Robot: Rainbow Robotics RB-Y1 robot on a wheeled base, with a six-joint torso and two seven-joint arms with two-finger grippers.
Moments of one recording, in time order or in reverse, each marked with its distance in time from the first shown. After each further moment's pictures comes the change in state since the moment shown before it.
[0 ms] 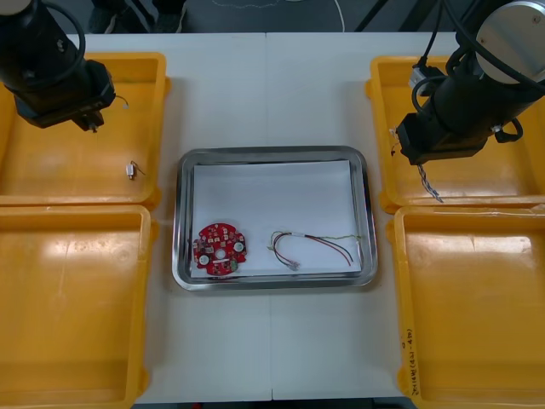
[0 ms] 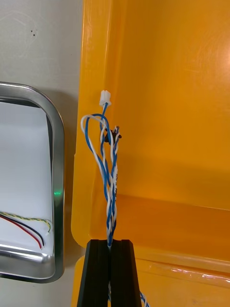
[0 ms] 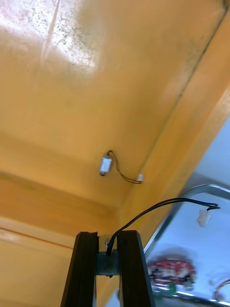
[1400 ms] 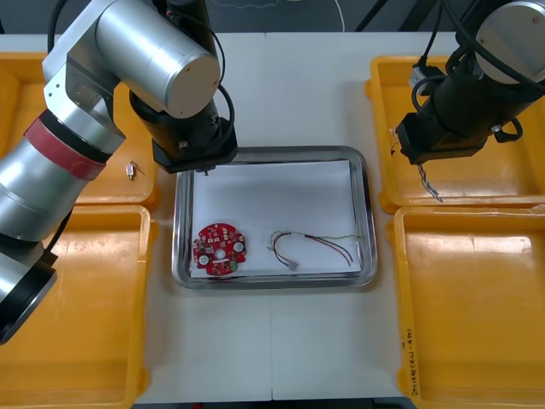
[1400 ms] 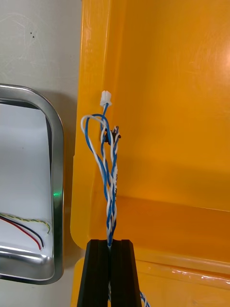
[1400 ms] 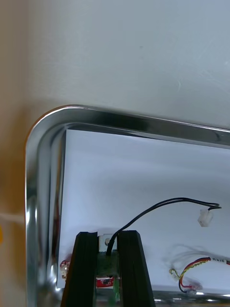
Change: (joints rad) right arm 0.000 0.001 0.000 0.000 0.004 -0.002 0.000; left arm 0.000 -0.249 -0.337 -0.070 -0.102 -0.122 0.149
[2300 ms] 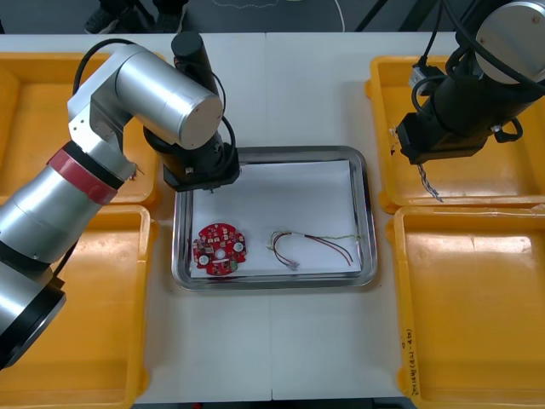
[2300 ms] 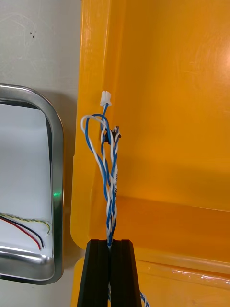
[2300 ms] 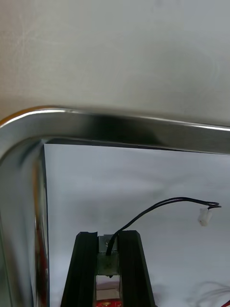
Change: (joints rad) right arm 0.000 0.000 0.000 0.000 0.000 0.000 0.000; left arm 0.070 -0.035 -0.017 0.123 -0.041 -0.154 -0.110
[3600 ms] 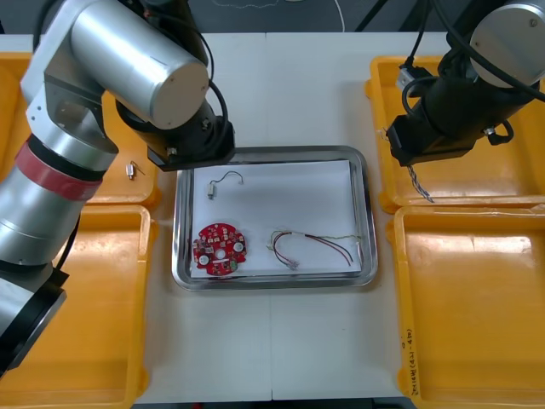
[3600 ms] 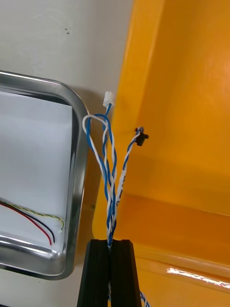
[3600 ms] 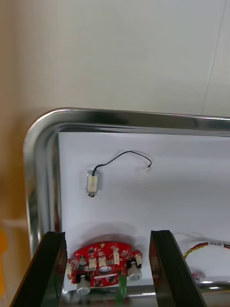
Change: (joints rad) right arm 0.000 0.002 0.023 -0.038 -0.038 -0.018 0.020; left arm 0.025 -0.014 0.142 -0.310 -0.071 0.235 -0.024
